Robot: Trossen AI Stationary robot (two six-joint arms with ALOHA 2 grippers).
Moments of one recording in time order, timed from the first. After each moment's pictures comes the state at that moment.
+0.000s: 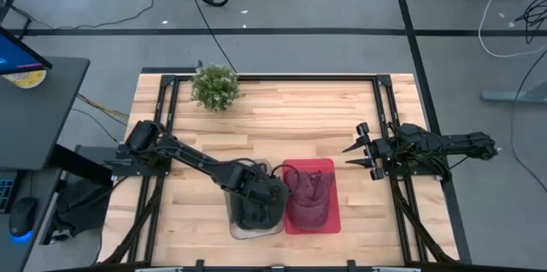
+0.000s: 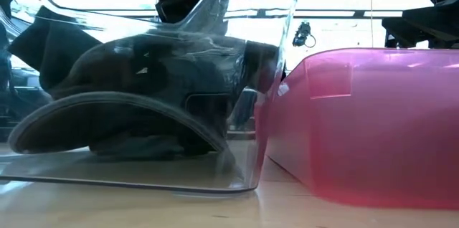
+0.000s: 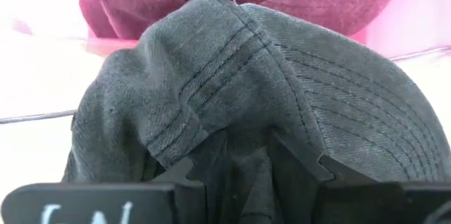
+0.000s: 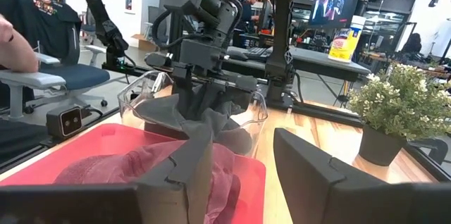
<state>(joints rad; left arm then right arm) -0.37 1.97 1.44 -0.65 -0.14 -0.43 0.03 0.05 0.02 0.06 -0.22 -0.17</state>
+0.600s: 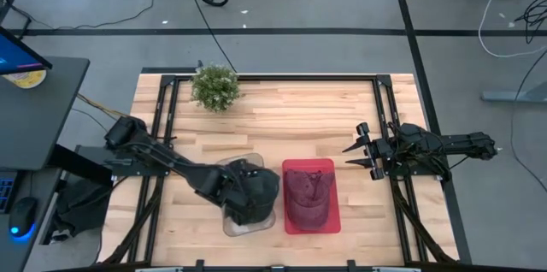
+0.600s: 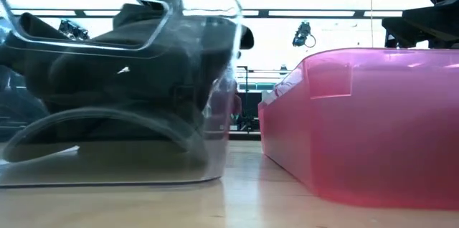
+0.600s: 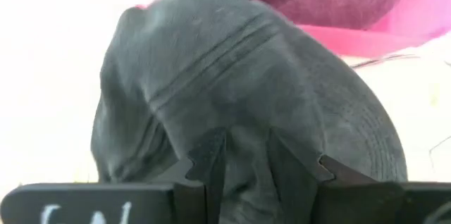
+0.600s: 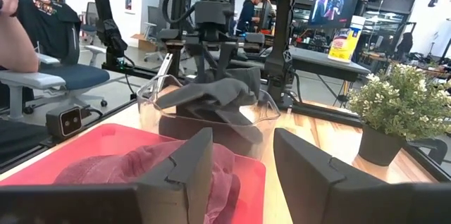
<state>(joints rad) -0.48 1.76 1.43 -0.82 -0.41 -0.55 0.03 0.05 0.02 0.06 -0.22 -0.17</state>
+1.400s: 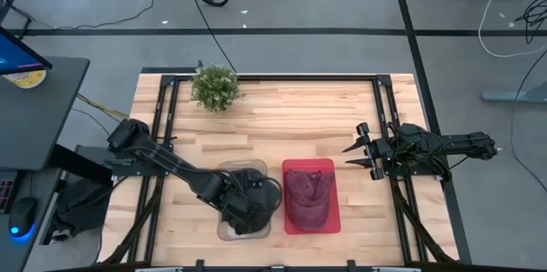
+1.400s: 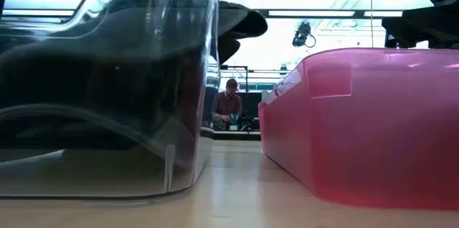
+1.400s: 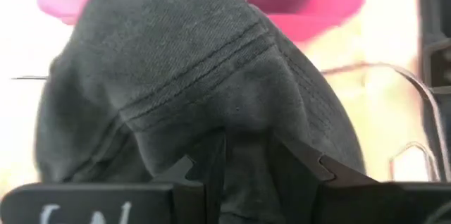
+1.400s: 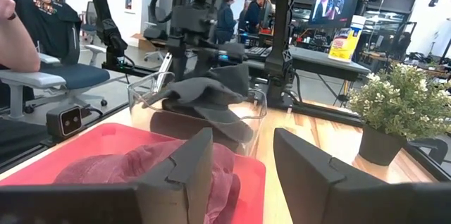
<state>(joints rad) -0.52 1.79 1.43 -0.74 -0.26 -0.49 0.03 0.05 0.02 0.06 -0.22 -0.17</state>
